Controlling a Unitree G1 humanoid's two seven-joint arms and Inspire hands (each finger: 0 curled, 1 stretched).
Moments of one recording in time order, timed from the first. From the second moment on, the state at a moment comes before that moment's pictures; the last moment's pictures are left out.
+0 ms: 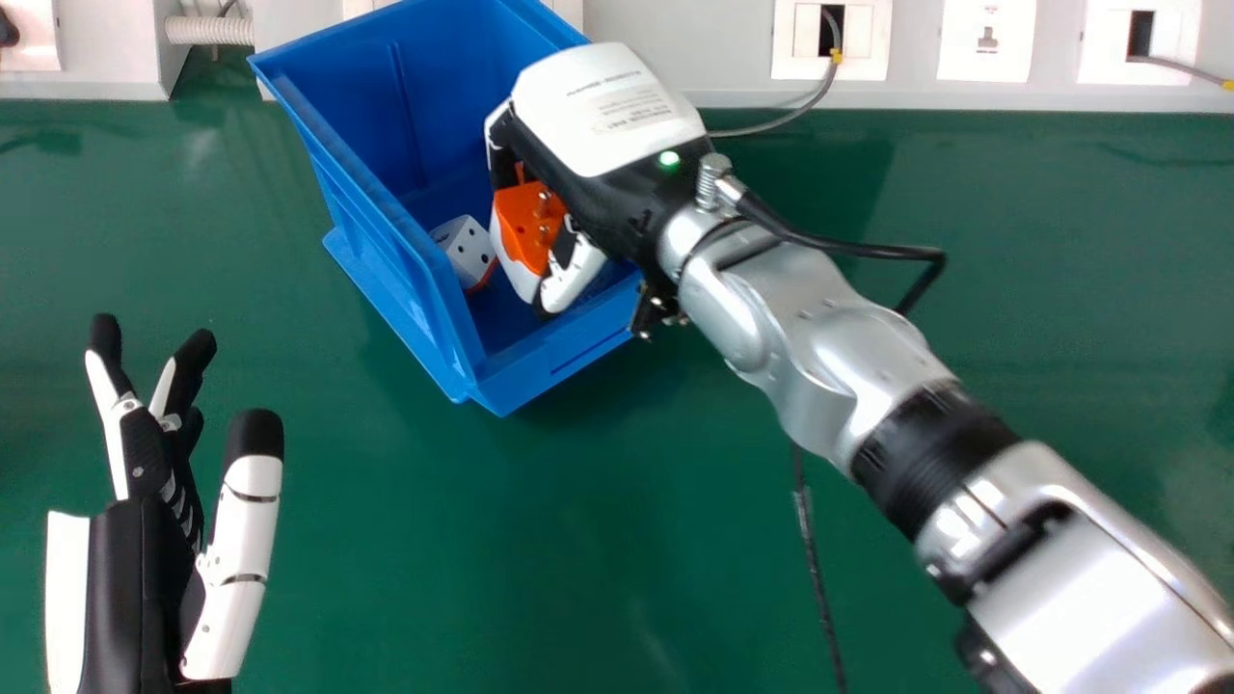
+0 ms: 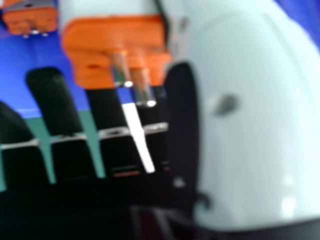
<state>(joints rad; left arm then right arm) 0.54 -0.01 0.15 -0.32 0.08 -0.47 0.06 -1.13 -0.02 0.57 1.02 -0.94 -0.05 -0.17</state>
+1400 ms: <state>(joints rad) 0.58 -0.03 0.12 -0.32 0.12 -0.49 0.07 -1.24 0.08 0.63 1.24 -0.82 0.03 -0.31</state>
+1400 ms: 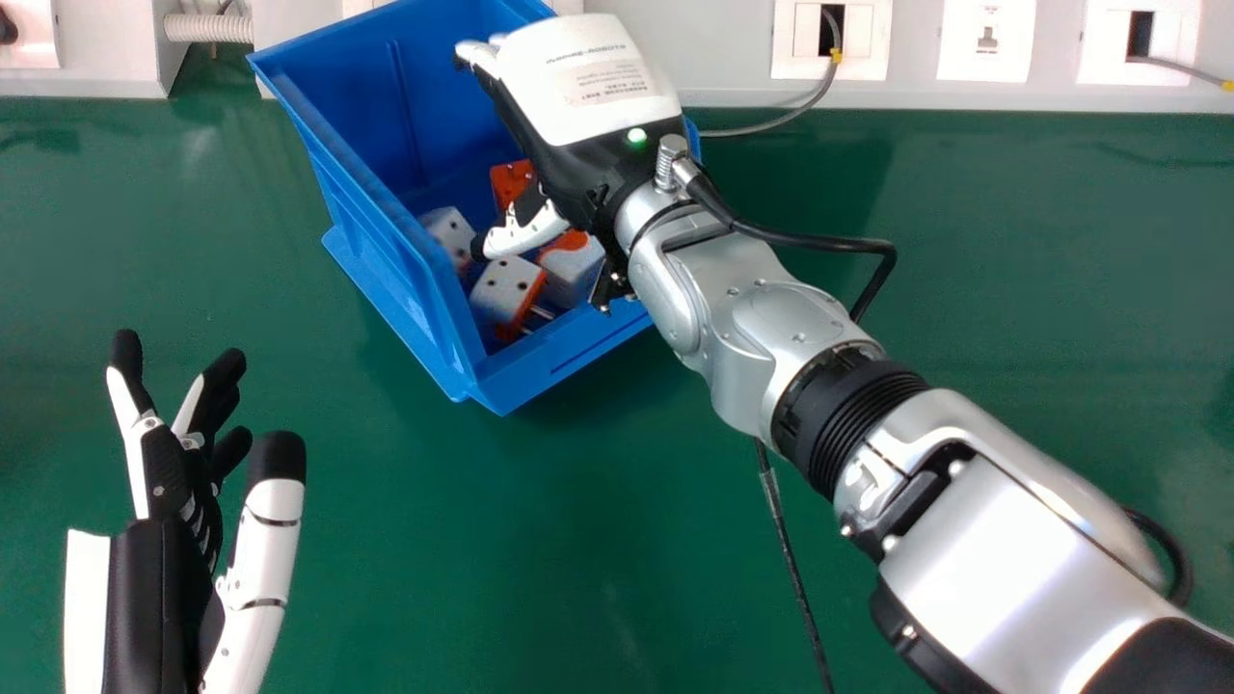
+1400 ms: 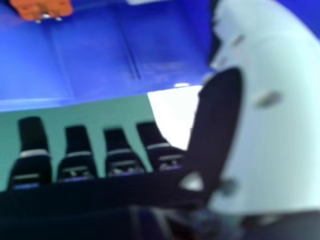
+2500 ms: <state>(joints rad) 0.48 -0.02 0.13 -0.25 0.14 -0.50 0.11 -0.80 -0.10 0.53 0.57 -0.79 0.07 -0.41</state>
